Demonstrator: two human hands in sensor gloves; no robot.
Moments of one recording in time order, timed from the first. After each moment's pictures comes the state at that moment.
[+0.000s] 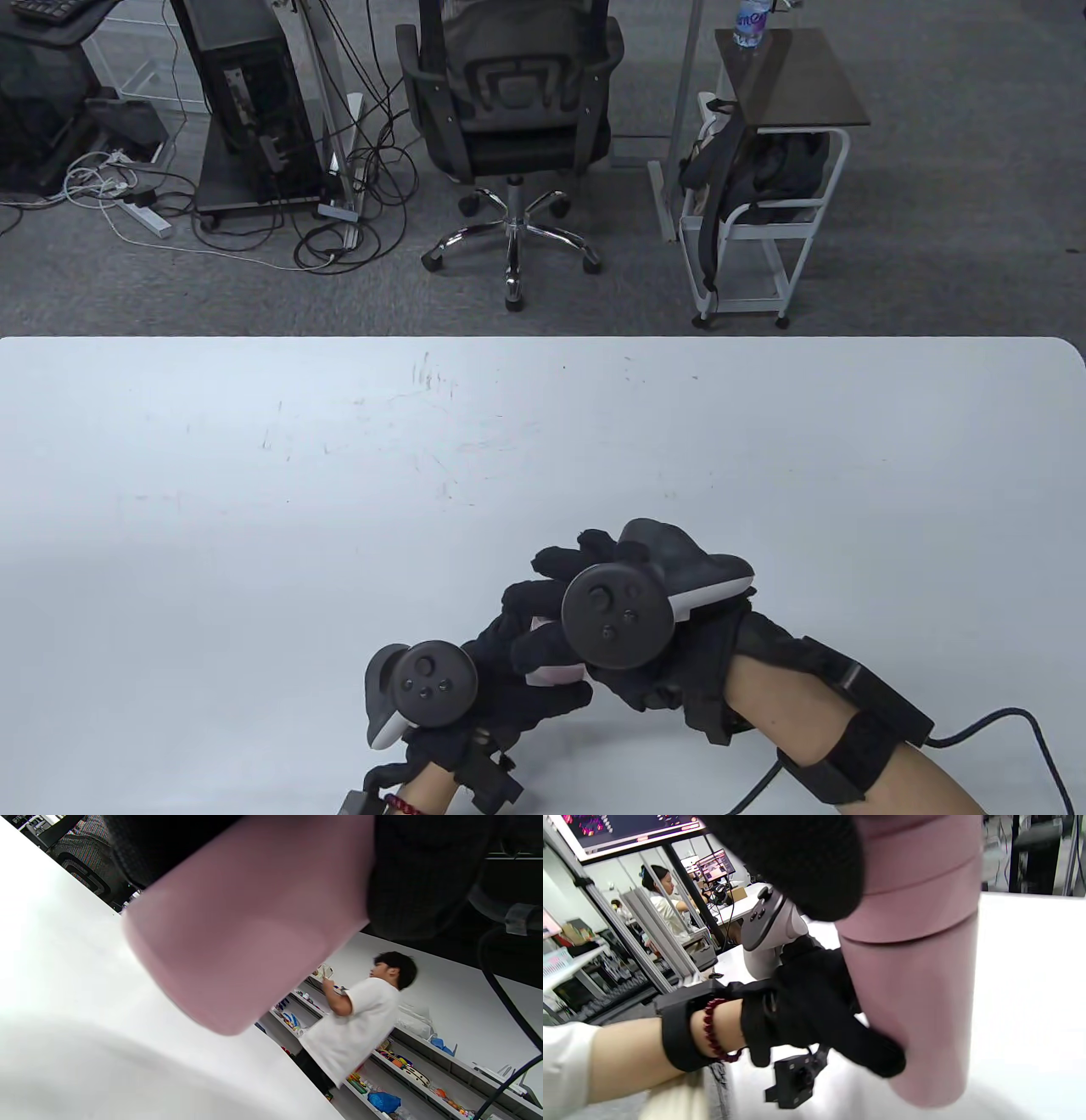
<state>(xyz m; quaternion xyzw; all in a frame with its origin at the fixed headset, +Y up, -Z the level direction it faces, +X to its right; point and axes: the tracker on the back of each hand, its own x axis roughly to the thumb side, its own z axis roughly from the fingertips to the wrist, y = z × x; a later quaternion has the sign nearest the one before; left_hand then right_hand) -0.112 -0.717 -0.230 0.02 -0.26 0.41 0.88 0.049 -0.534 -0.237 0.52 0.22 0.82 0.08</state>
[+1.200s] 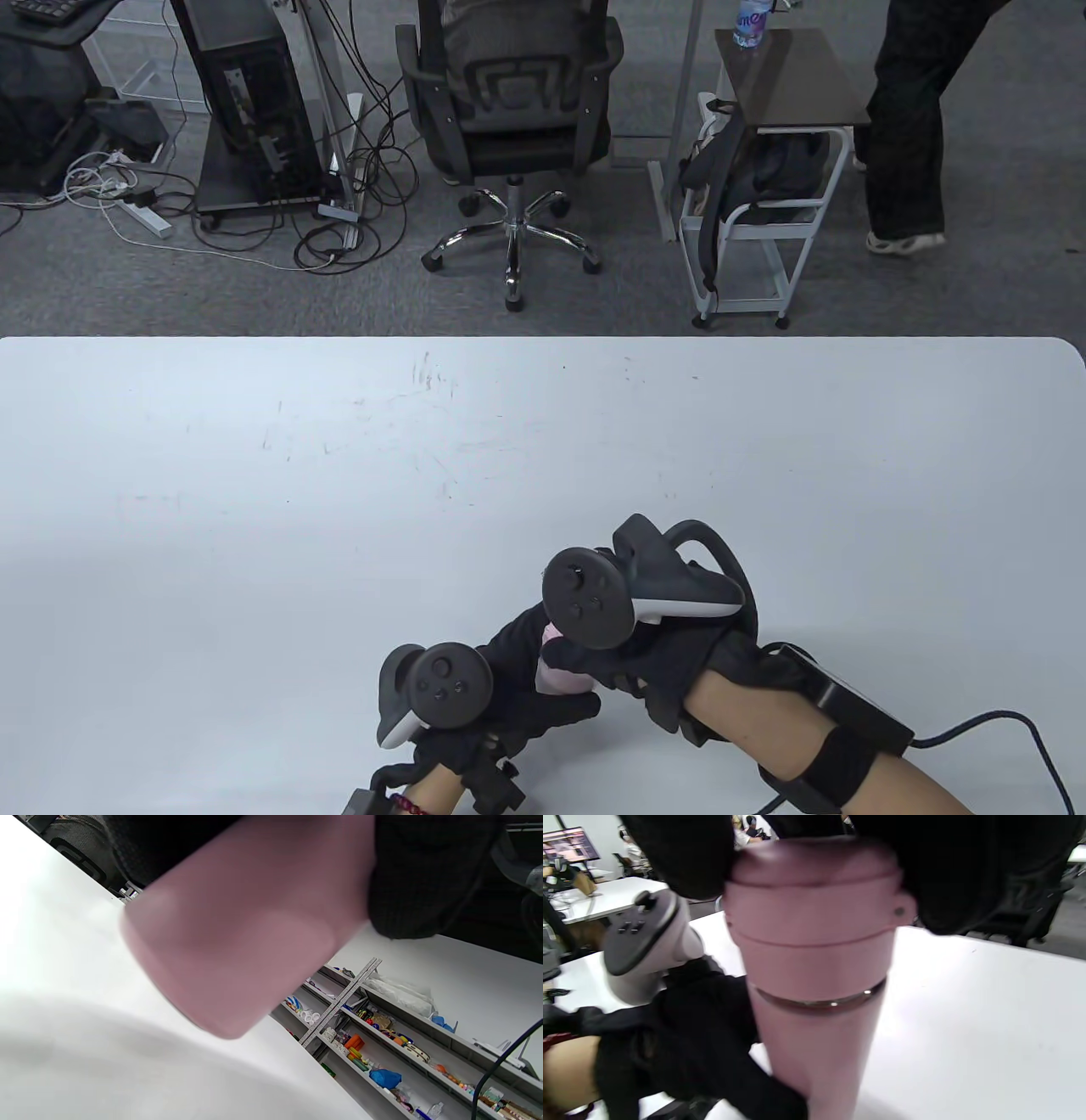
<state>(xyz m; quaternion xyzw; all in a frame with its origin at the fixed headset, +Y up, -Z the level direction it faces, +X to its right) -0.102 -0.723 -0.229 0.00 -0.27 0.38 0.88 0.043 -0.539 -0.242 0.36 0.17 0.92 0.00</state>
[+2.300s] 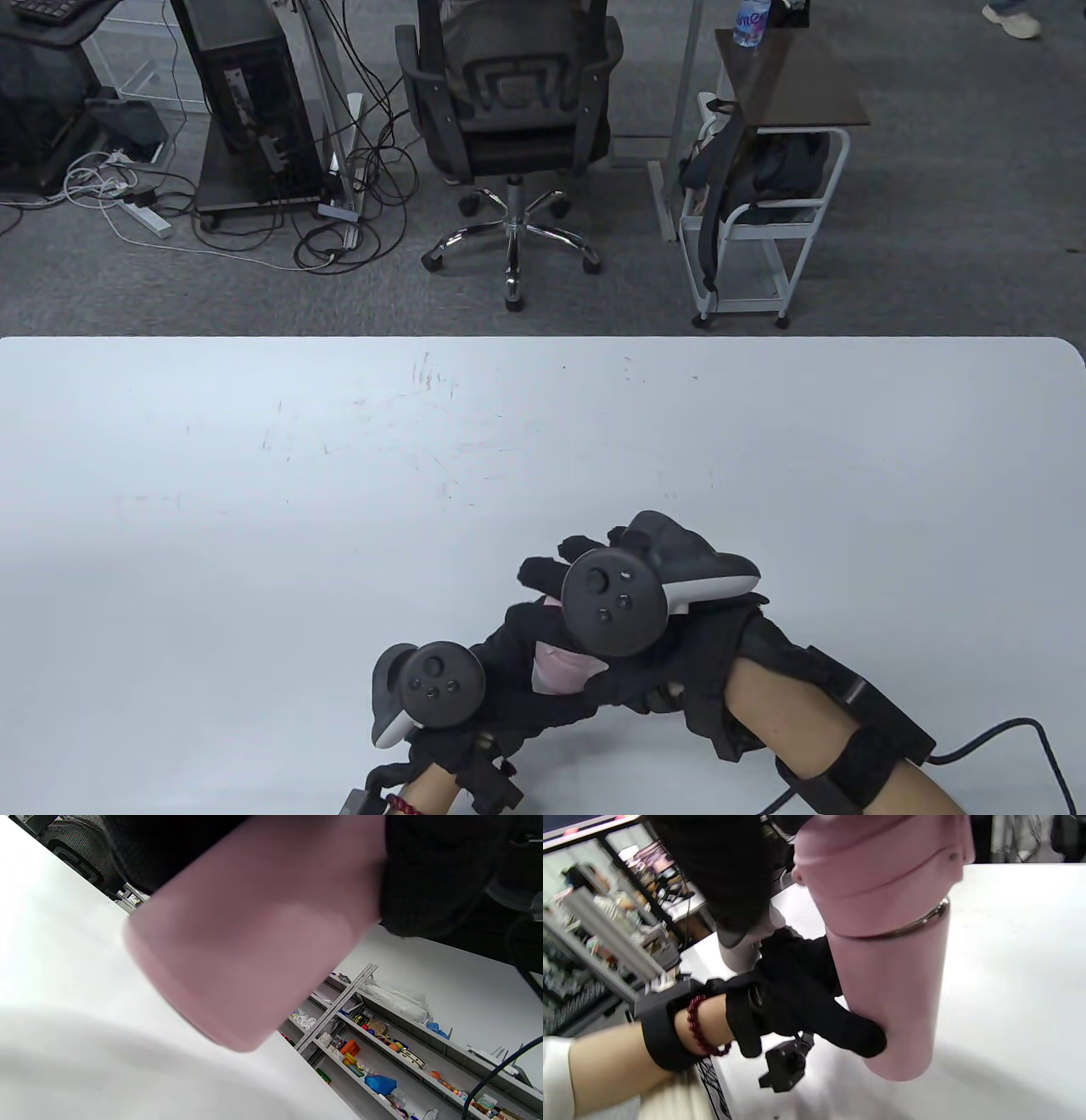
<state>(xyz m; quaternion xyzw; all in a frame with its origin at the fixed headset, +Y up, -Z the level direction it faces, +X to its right) -0.105 -0.720 -0.228 0.00 -0.28 0.39 0.88 0.055 -0.540 -0.239 0.43 0.26 0.86 0.09</state>
